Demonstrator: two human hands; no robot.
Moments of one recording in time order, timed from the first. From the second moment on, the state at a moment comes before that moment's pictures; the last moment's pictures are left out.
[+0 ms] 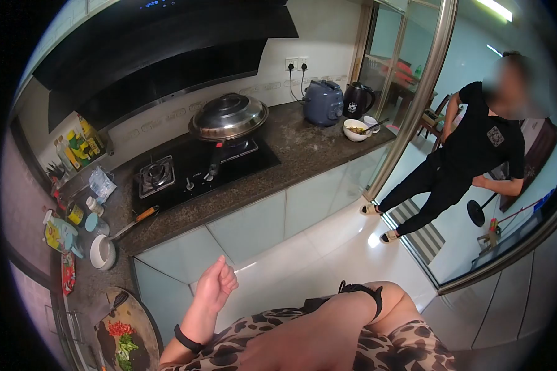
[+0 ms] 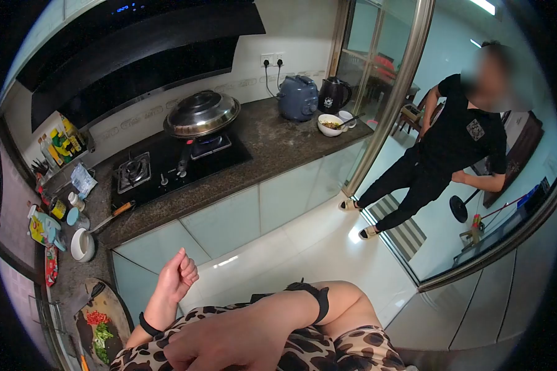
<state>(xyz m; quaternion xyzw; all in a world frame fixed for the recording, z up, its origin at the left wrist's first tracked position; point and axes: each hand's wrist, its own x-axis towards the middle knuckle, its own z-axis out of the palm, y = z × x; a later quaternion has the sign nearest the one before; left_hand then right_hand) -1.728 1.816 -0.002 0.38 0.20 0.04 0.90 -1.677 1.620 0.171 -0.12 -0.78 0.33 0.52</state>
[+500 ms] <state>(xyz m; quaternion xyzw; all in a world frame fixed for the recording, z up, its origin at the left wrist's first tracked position) -1.734 1.816 -0.007 0.38 0.20 0.04 0.90 -1.664 1.615 0.169 -0.14 -0.82 0.32 0.45</state>
